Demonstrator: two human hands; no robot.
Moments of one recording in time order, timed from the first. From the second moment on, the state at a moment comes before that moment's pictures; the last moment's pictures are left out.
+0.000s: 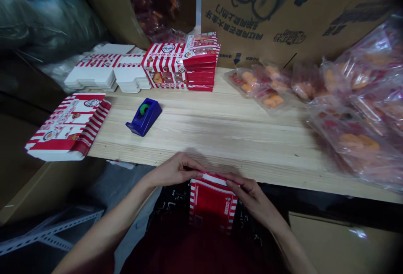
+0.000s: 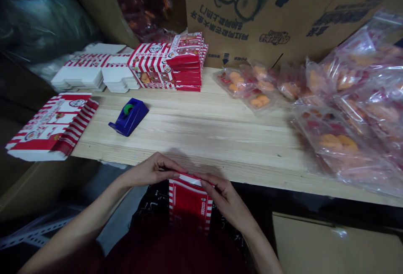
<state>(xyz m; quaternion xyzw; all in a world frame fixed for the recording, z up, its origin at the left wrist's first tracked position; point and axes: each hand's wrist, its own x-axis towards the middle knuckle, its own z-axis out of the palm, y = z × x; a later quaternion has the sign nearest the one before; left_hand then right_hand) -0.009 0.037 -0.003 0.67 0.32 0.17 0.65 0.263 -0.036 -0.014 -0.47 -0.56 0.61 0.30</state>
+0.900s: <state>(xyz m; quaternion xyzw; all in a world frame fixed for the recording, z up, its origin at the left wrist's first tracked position) -0.030 0.023 0.006 0.73 0.35 0.19 0.56 0.266 -0.009 0.007 -0.39 -0.60 0.66 0.21</state>
